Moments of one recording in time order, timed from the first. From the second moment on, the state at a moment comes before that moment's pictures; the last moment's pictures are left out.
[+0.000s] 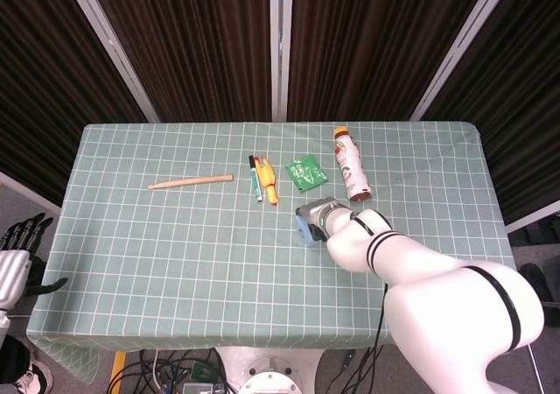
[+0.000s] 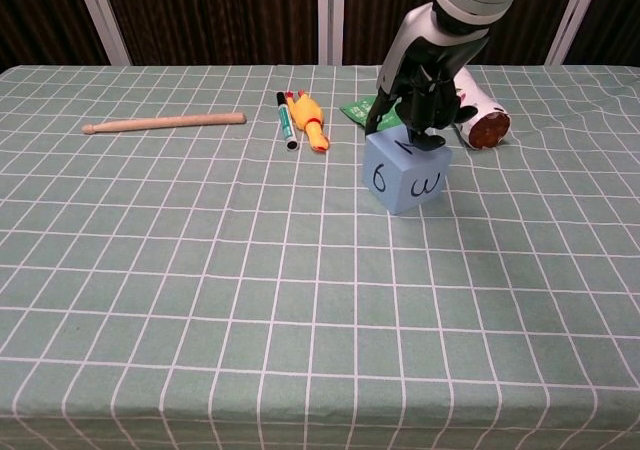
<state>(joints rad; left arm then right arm) -0.13 -1.15 -0.02 -1.37 1.49 1.40 -0.27 1.98 -1.35 -0.47 -1.37 -0.48 -0.11 0.35</state>
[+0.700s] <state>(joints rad) -0.13 -1.15 -0.02 -1.39 1.49 1.40 -0.24 1.97 -1.26 -0.45 -1.54 -0.73 -0.07 0.44</state>
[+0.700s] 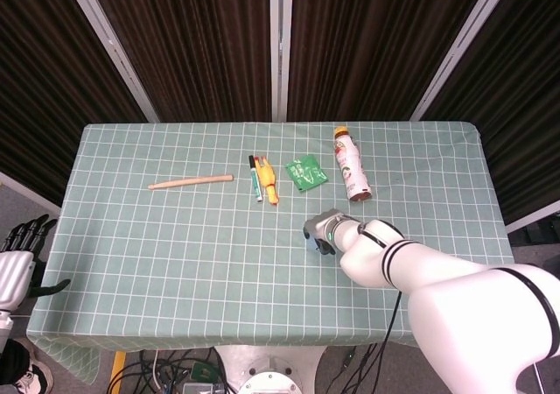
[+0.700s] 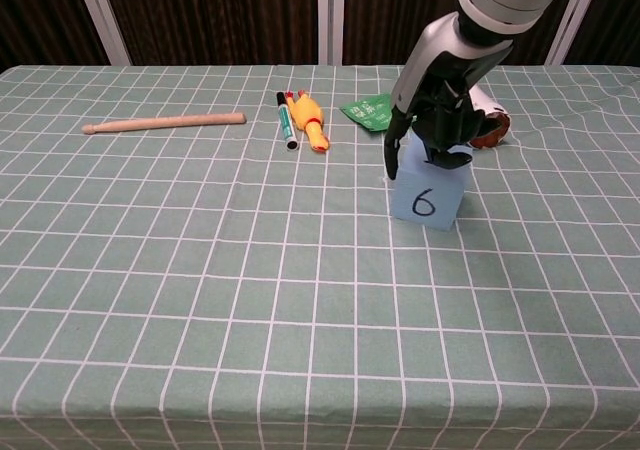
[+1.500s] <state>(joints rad) -0.14 -1.14 -0.03 -1.43 1.49 1.39 -0.19 1.81 -1.05 -0.45 -1.79 -0.85 0.23 0.43</state>
